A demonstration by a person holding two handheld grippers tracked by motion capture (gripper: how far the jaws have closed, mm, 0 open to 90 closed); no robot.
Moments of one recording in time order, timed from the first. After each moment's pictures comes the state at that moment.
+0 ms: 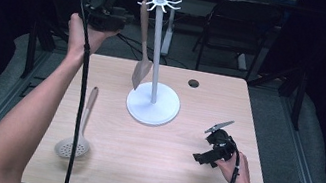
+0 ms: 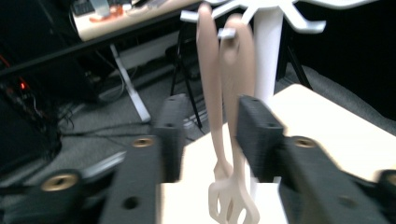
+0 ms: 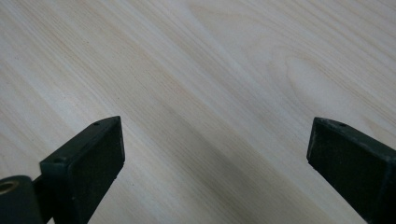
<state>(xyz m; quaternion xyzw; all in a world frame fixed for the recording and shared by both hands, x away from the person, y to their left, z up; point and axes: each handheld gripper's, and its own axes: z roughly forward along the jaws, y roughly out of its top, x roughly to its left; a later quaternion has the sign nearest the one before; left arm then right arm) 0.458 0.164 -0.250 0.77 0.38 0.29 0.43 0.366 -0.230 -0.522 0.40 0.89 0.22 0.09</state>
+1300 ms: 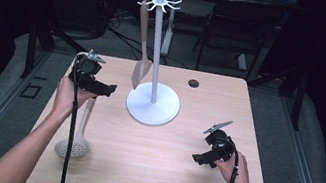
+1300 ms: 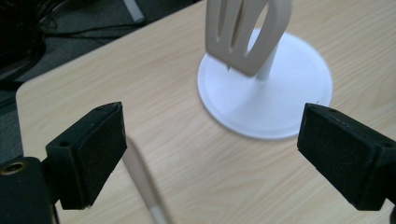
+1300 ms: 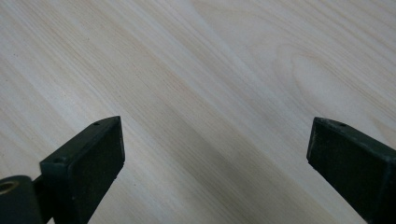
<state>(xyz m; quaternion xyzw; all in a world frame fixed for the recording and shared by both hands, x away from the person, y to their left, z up) 0.418 0.197 -0.402 0.81 0.45 0.22 0.30 0.366 -0.227 -0.525 0.40 0.88 0.22 0.08</state>
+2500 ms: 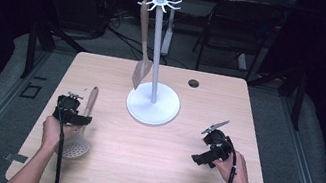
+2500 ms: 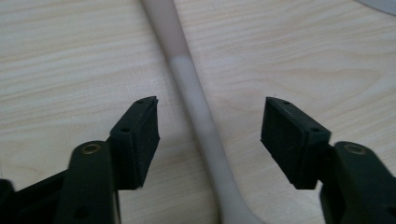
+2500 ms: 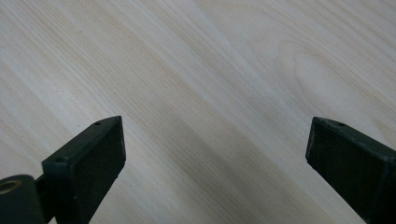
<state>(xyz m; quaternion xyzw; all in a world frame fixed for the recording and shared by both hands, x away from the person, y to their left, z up) 0.400 0.264 -0.545 0.77 0.58 0.14 0.24 0.368 -0.223 -0.528 0.39 0.89 0.20 0.08</state>
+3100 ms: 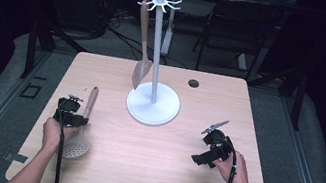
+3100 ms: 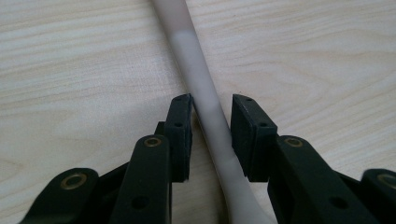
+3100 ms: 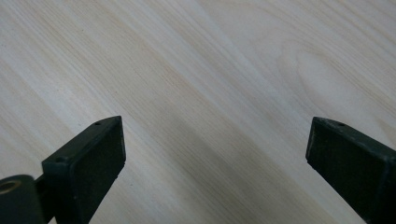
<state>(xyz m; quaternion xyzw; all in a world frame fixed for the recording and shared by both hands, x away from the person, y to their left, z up) 0.401 0.266 -0.556 0.77 0.58 0.12 0.23 0.368 -0.222 -0.528 0.39 0.89 0.20 0.08</state>
